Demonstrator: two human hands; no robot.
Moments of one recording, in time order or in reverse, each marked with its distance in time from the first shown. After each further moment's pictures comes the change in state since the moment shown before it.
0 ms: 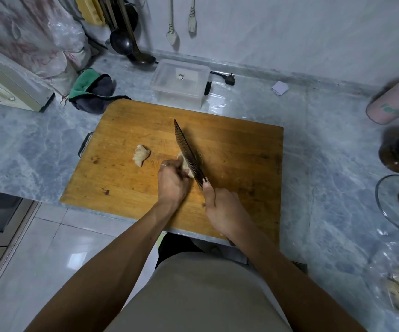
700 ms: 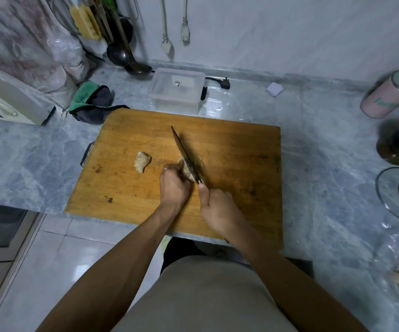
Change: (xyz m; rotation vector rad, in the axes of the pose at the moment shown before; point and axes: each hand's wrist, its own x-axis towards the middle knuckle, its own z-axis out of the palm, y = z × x) left_hand -0.003 0.007 -0.010 0.089 -0.063 0.097; right_hand 0.008 -0.009 0.010 -0.043 -0.049 0.111
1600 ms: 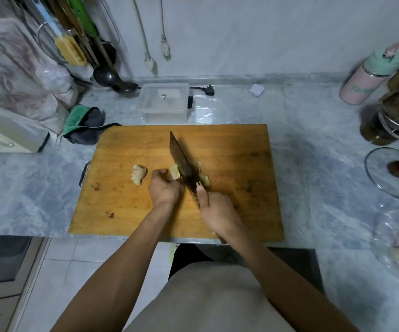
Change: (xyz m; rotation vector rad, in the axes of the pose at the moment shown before) left_hand 0.010 0.004 -0.014 -0.176 0.037 -0.316; right_hand -0.017 -0.007 -0.002 0.100 0.144 -0.069
